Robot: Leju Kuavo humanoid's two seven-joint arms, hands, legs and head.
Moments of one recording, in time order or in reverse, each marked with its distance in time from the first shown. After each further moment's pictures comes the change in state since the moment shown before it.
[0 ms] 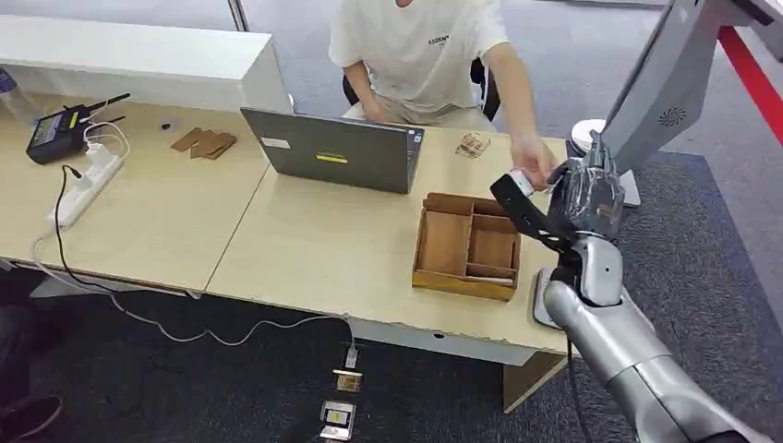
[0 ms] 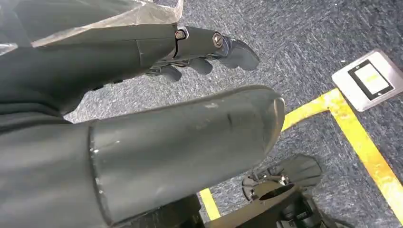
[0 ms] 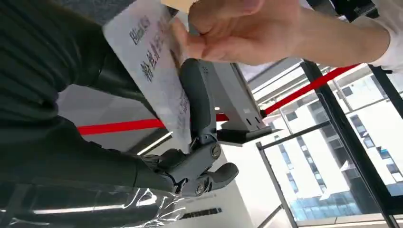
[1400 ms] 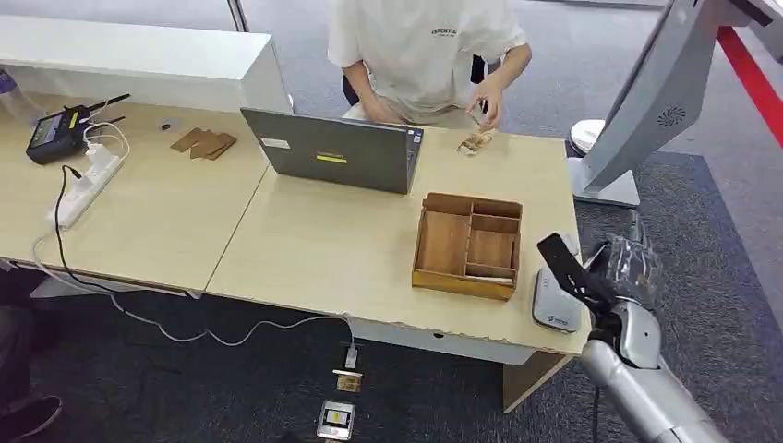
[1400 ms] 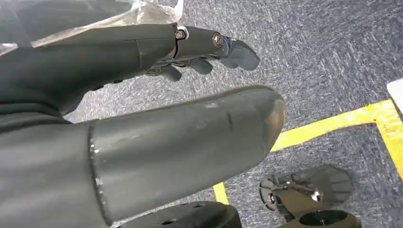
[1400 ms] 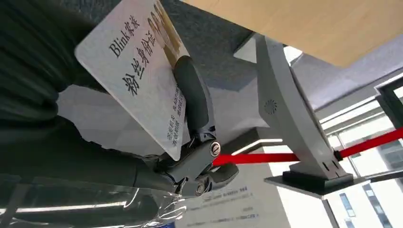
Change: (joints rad) left arm 0.088 0.009 0.040 0.001 0.105 0.098 -0.022; right arm 0.212 -0.189 -0.003 -0.070 -0.165 -0.002 0.025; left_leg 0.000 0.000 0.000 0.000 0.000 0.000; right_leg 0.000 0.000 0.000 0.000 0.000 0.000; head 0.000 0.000
